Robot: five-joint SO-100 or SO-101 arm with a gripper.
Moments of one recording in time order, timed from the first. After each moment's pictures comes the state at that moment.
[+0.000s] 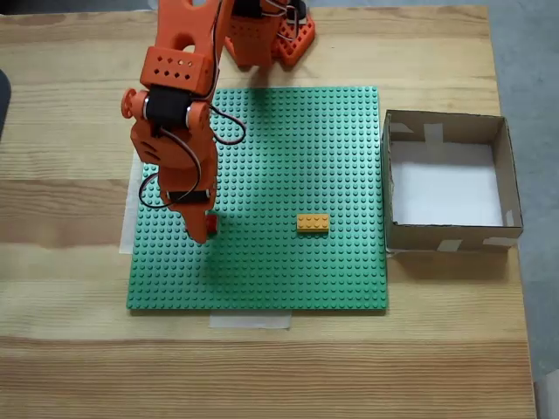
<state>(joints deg) 12.7 78.3 93.3 69.6 -15.0</state>
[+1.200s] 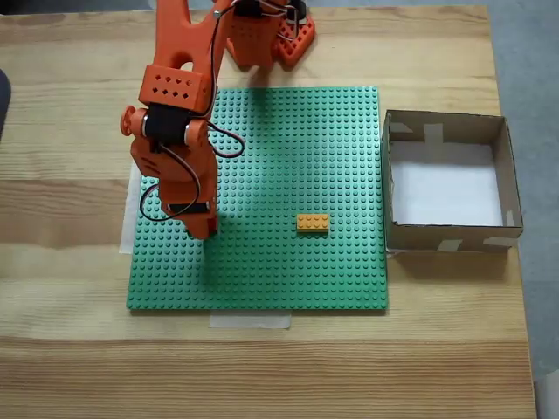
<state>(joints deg) 12.0 72.0 88.2 71.1 -15.8</state>
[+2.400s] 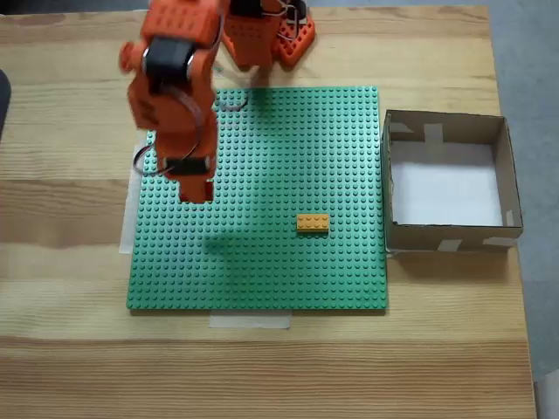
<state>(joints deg) 9.4 93.1 92.5 75.1 -14.2</state>
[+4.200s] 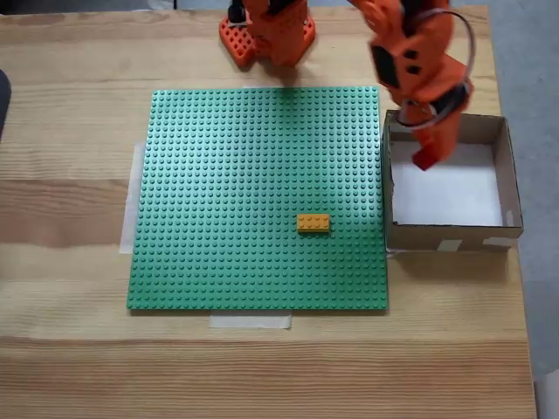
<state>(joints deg) -43.4 85.6 78.0 74.8 5.2</state>
